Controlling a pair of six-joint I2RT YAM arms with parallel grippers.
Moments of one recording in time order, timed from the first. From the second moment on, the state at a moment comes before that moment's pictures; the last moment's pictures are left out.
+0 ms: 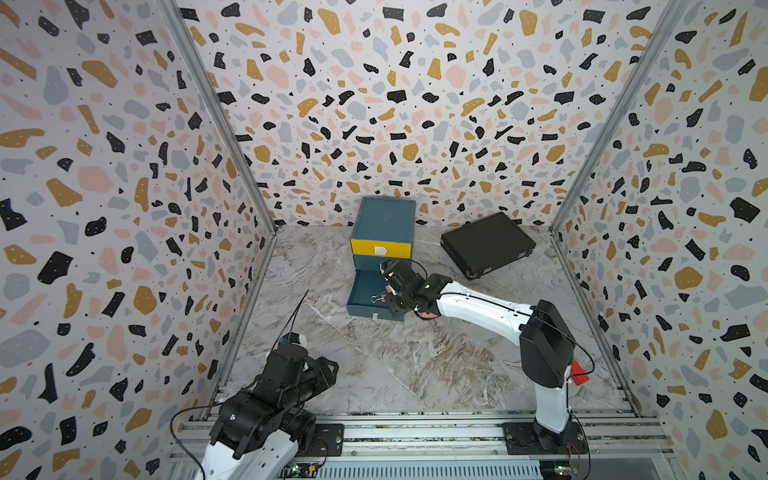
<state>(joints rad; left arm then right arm) -0.41 0.34 0.65 -1.17 0.10 -0.87 0.92 1.99 1.66 -0.63 0.17 0.30</state>
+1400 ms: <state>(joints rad) -0.41 0.36 0.66 -1.11 0.13 -0.88 0.73 1.99 1.33 -0.54 0.03 0.14</state>
